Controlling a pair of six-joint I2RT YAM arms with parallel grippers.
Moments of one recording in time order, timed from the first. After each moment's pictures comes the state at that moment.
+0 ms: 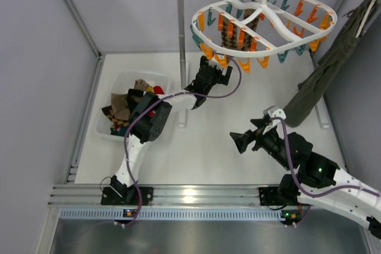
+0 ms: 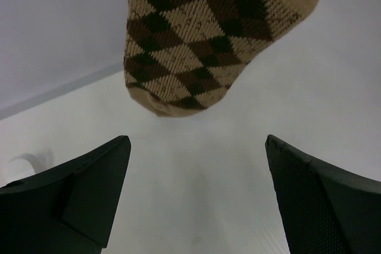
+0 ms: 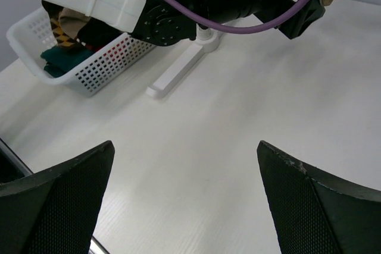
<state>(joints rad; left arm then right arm) -0.68 2.26 1.57 0.60 -0.22 0.01 1.04 0.43 0.58 -0.27 0.40 0.21</state>
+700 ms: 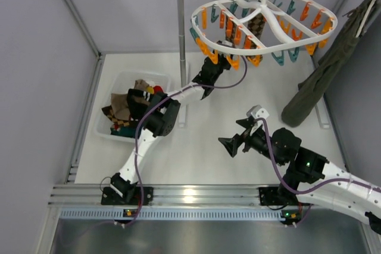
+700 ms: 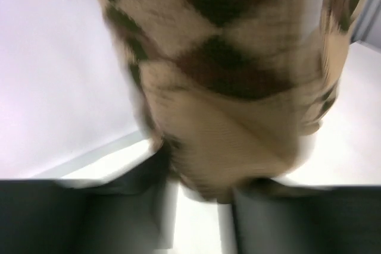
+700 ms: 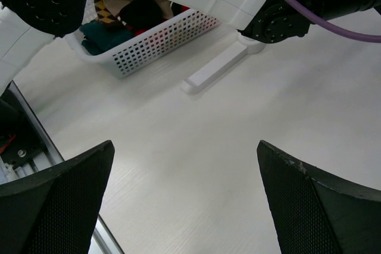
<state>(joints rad) -0.64 2.58 2.07 0.64 -0.11 0.06 1.04 0.57 0.58 -0.17 0.21 0.14</state>
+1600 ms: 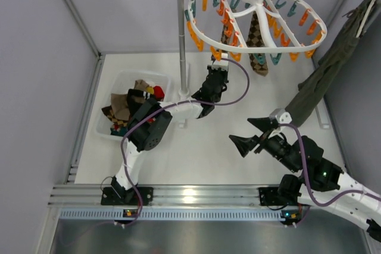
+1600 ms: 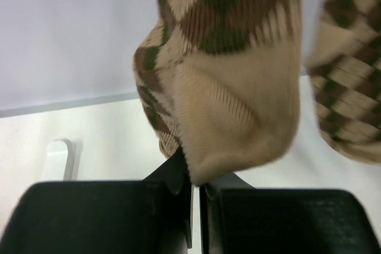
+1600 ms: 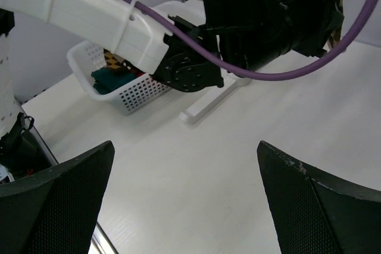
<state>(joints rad) -0.79 2.20 1.54 0.76 -0.56 0.00 1.04 0.37 0.55 -0.16 0.25 0.15</state>
